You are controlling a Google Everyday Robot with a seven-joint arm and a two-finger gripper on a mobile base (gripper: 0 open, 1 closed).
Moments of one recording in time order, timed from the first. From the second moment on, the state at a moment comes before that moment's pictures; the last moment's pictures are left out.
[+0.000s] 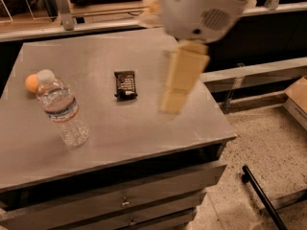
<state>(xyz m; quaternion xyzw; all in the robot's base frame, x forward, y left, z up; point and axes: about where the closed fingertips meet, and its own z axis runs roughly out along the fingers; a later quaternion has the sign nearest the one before) 0.408 -0.005 1.030 -0.76 0.60 0.07 0.24</state>
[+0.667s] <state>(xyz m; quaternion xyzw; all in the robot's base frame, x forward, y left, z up) 0.388 0.027 1.051 -0.78 0.57 0.07 0.26</state>
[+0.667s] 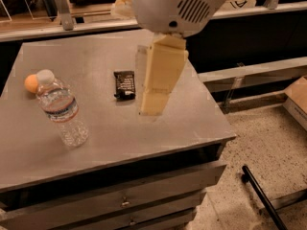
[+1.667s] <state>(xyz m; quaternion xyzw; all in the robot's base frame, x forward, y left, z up) 0.444 0.098 1.004 -0.75 0.46 0.24 0.42</state>
